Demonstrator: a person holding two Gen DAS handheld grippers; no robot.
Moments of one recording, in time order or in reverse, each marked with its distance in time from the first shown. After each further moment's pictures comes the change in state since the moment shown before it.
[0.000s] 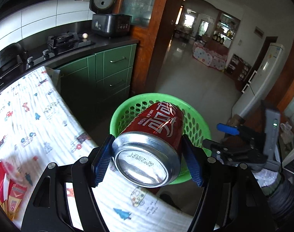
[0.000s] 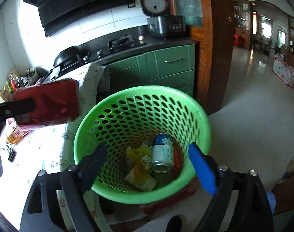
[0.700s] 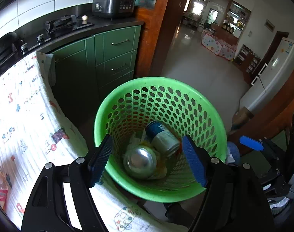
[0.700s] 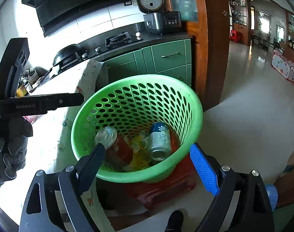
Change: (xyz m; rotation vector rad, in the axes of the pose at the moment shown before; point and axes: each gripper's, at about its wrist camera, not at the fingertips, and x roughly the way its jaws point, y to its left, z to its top) left arm 0.064 -0.013 0.004 -0.033 0.103 0.048; right arm -0.008 -0.007 -0.024 0.007 0.030 0.011
